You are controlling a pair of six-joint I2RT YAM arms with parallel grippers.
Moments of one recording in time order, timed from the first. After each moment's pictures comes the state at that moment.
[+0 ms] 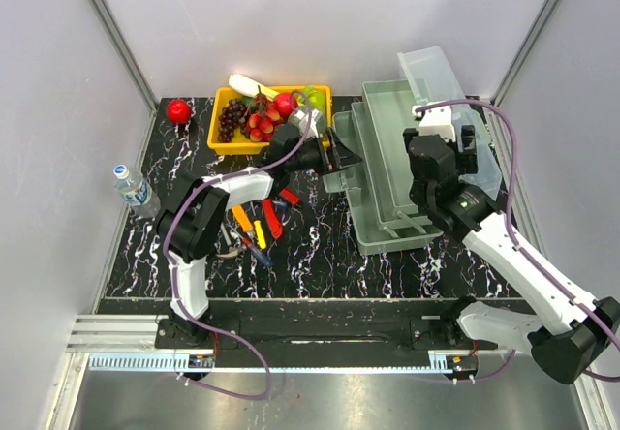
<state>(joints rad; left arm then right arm) -0.54 1.94 1.21 0.53 0.60 -0.91 0.63 1.11 1.13 -0.36 1.01 -0.13</state>
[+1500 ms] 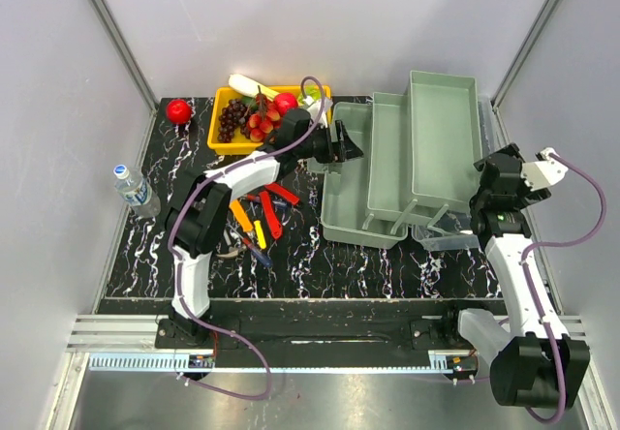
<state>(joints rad) -0.55 2.01 1.44 0.17 0.49 -0.64 -0.05 0.98 0.76 -0.15 0.69 0.65</state>
